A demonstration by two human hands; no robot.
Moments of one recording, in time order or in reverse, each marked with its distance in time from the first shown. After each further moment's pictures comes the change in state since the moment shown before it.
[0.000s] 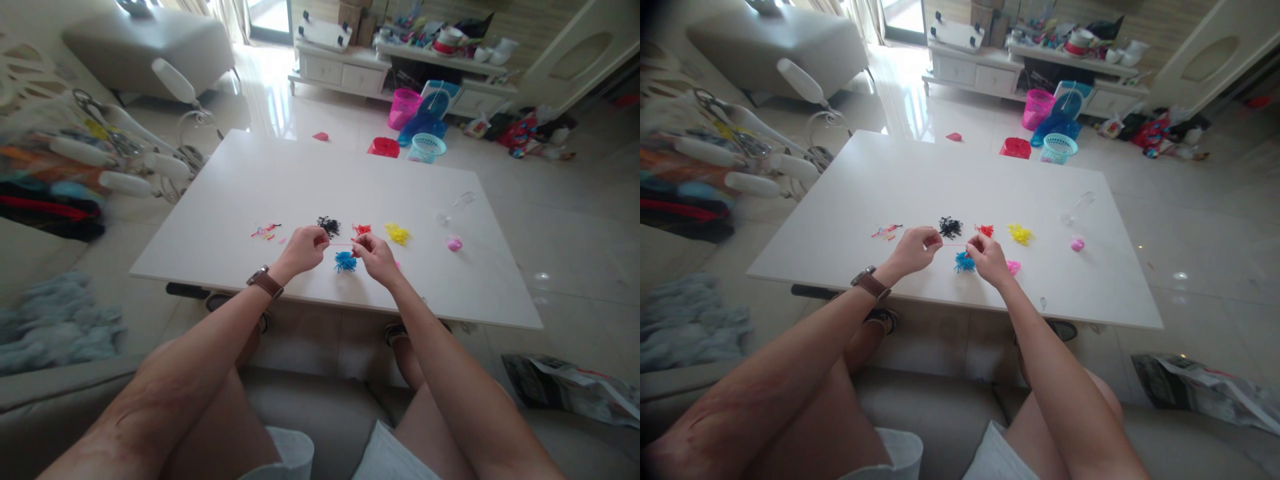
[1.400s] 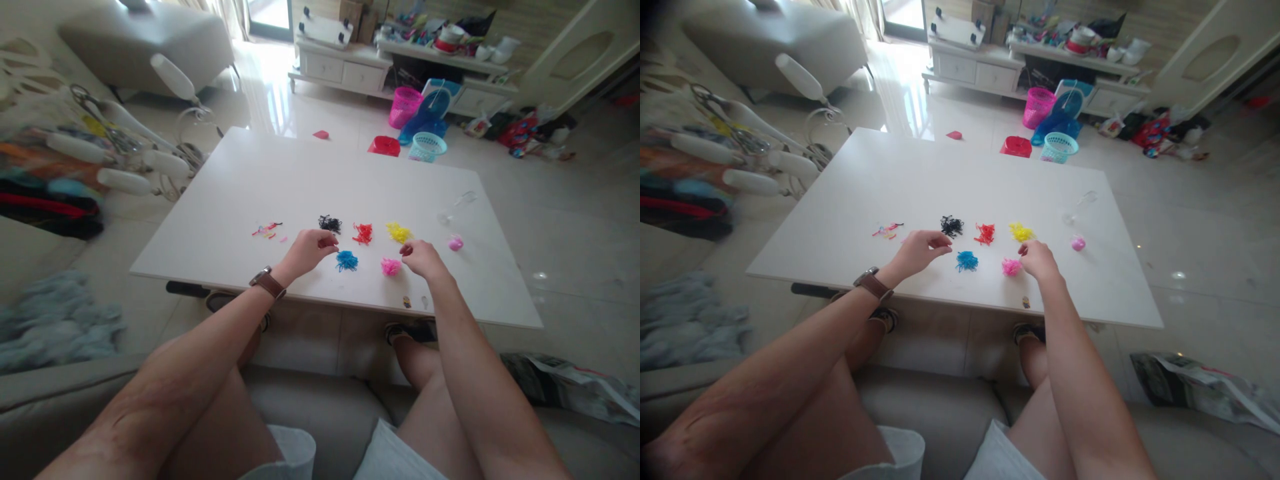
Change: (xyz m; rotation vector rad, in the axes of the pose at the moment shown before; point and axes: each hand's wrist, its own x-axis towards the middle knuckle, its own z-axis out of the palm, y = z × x) left_hand -0.004 0.005 0.002 -0.198 -0.092 -0.067; right_hand 0.001 0.032 -0.112 -0.946 0.051 0.311
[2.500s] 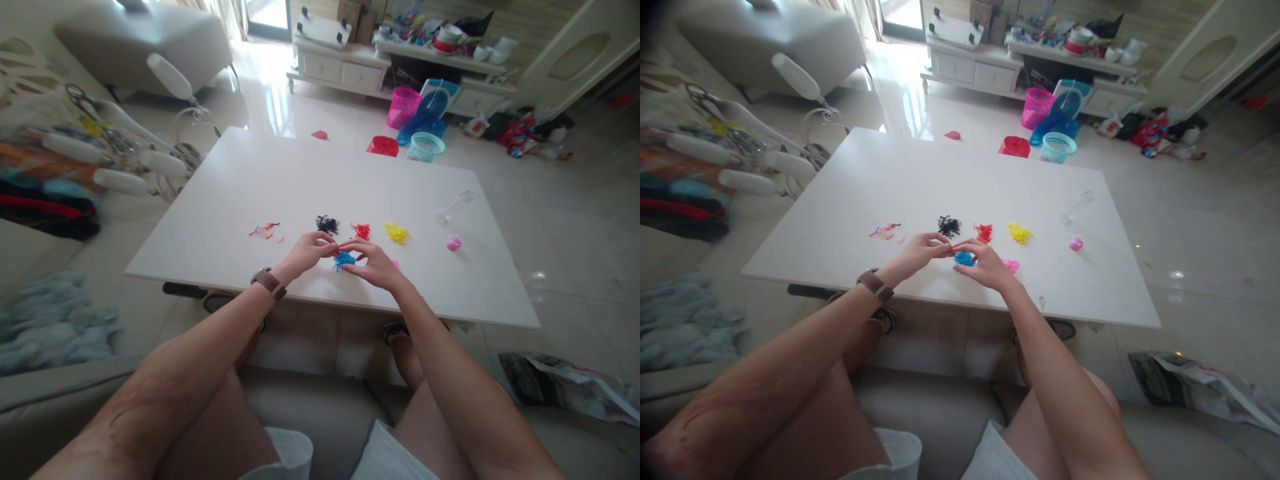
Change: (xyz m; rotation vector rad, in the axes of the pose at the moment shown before) left_hand 0.003 -0.010 0.017 -0.688 -0.072 -0.348; right_hand -0.044 -0.105 0.017 0.625 -0.177 -0.653
